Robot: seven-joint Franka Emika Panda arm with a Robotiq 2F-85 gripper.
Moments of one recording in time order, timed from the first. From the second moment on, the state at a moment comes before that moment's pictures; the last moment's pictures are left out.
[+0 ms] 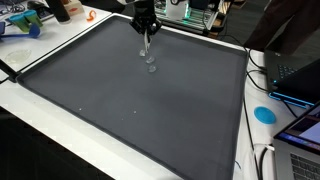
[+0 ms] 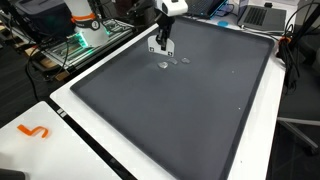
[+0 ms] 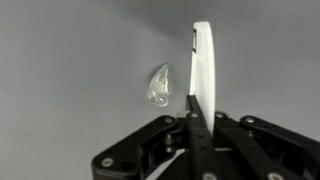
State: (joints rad) arm 0.03 0.09 0.06 -2.42 0.00 2.45 -0.22
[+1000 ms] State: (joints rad) arm 0.10 0.07 0.09 -2.28 -0.13 2.36 0.02
